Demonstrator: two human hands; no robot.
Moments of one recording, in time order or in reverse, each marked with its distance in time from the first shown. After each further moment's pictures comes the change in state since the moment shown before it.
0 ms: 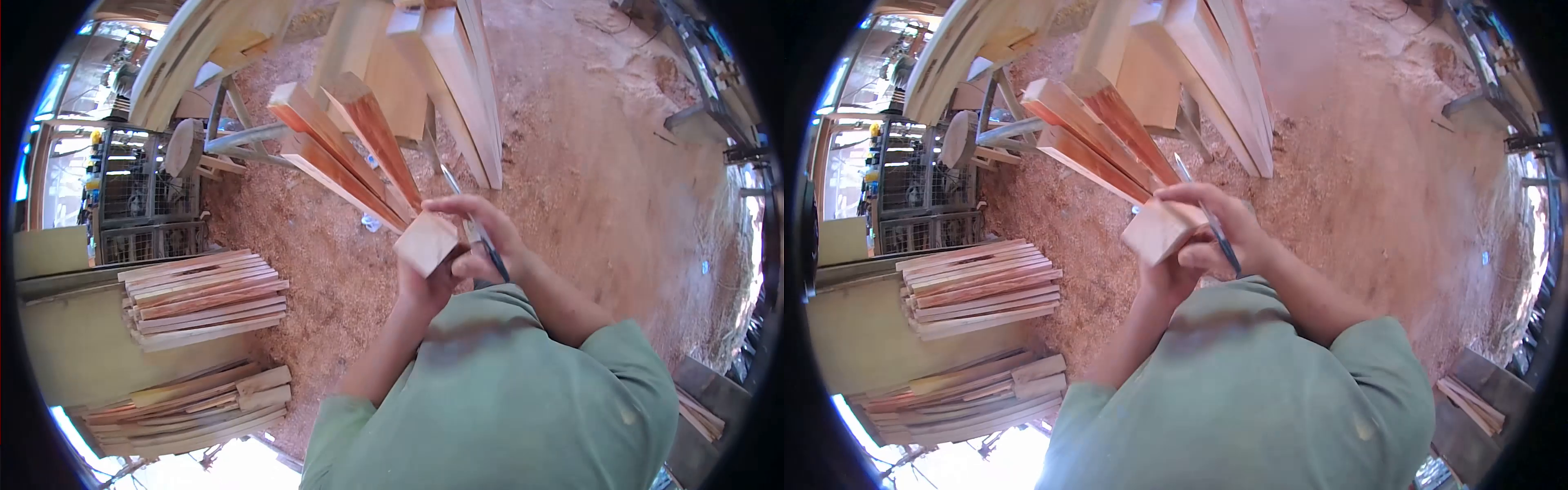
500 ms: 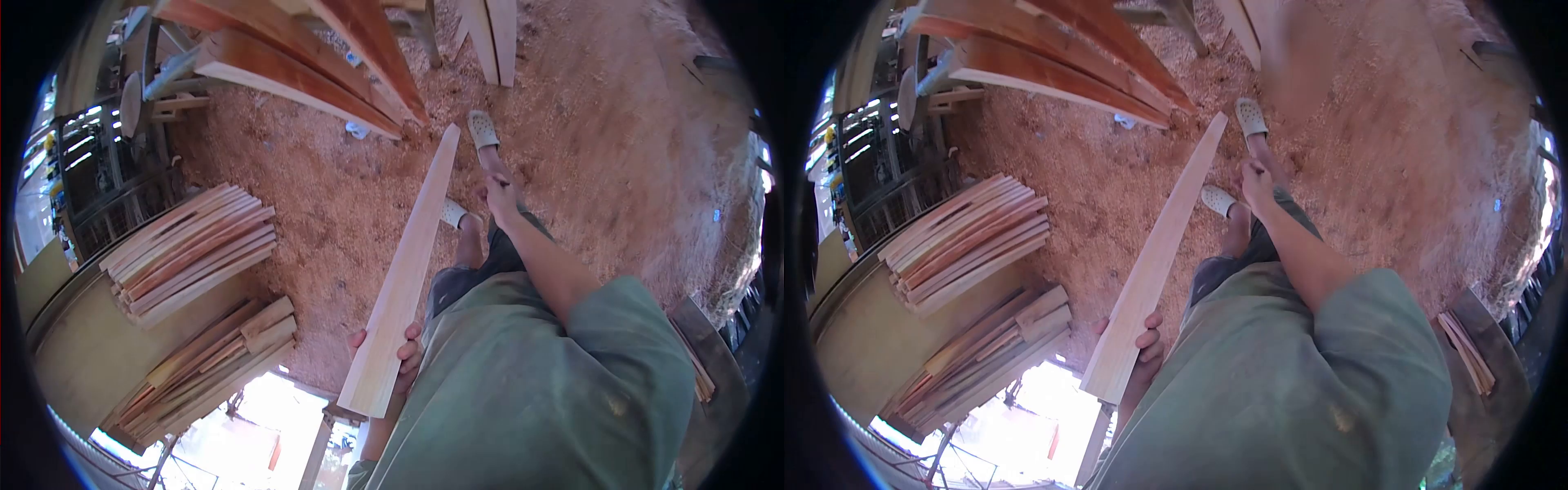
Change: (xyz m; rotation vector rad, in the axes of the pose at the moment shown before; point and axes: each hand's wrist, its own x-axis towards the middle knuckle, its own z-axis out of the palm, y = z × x) left_hand -0.181 -0.038 -0.163 -0.688 0.039 -0.131; right_hand -0.230 0.277 0.051 0.204 1.025 1.200
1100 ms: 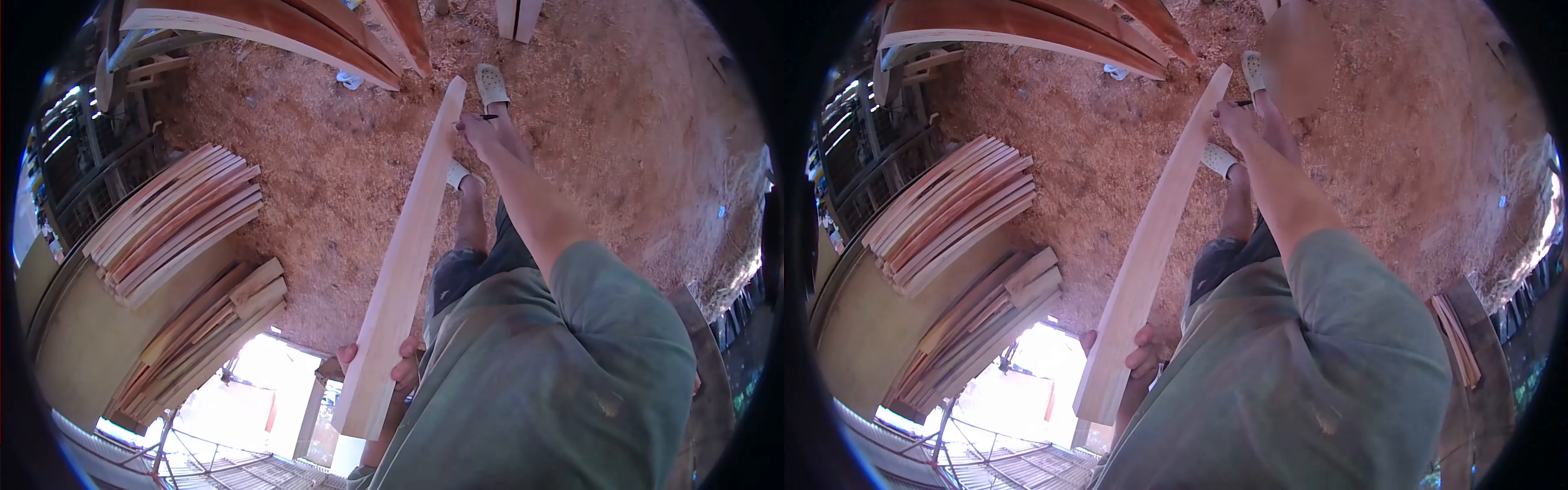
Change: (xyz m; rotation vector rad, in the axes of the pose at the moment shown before) left_hand -0.018 -0.012 0.008 0.033 0.172 0.109; right_hand 0.142 0.076 0.043 -0.526 -0.208 -0.019
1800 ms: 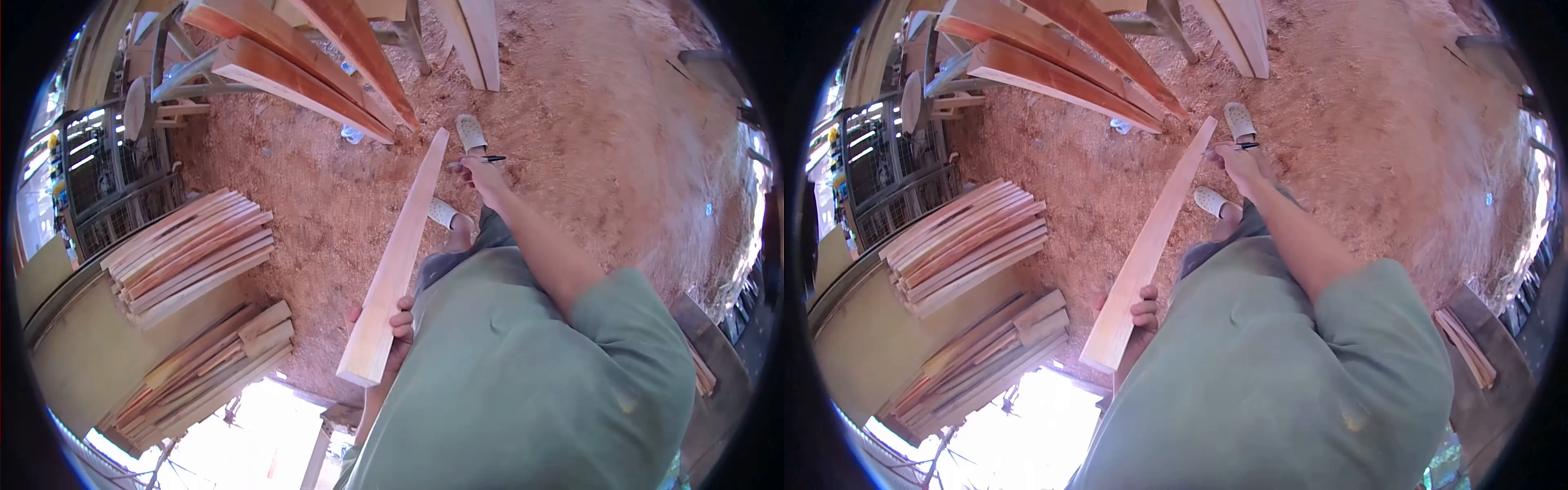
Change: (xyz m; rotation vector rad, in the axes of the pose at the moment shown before) left_hand 0.029 0.007 -0.009 -0.240 -0.114 -0.169; right_hand -0.185 -0.132 -0.070 0.416 -0.090 -0.049
